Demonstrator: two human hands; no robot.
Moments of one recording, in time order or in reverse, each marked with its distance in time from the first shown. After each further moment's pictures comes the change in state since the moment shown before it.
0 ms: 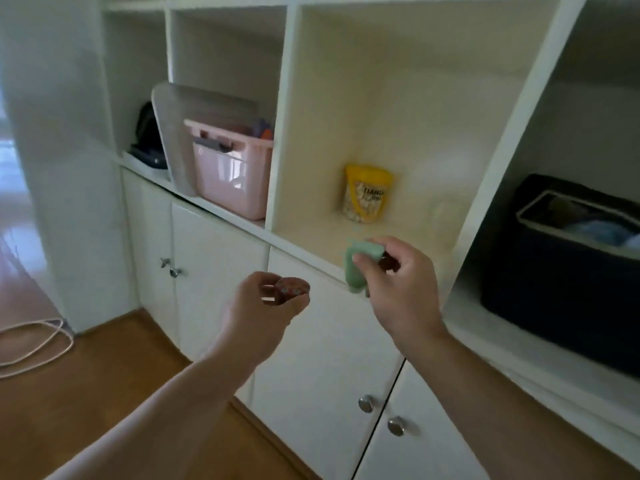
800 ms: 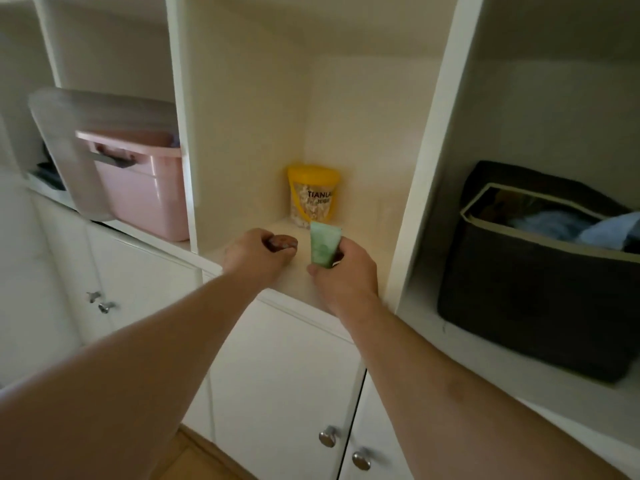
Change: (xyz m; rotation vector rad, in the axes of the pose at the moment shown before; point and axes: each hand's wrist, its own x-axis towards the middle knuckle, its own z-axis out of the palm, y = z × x) left_hand 0.141 0.055 0.114 0.323 -0.015 0.143; right_hand 0.097 0.081 0.006 -0.187 -0.036 0.250
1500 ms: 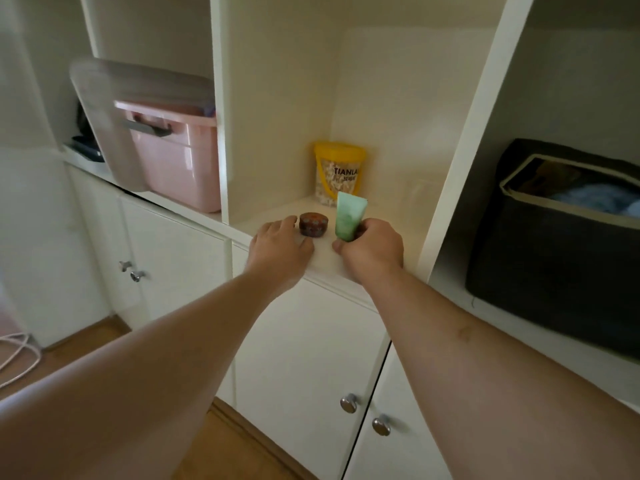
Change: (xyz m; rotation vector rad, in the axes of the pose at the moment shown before) left_hand -0.031 -0.026 -0.004 0.364 -0.024 0.217; right_hand 0.008 -0.003 0.012 -0.232 0.029 0.100
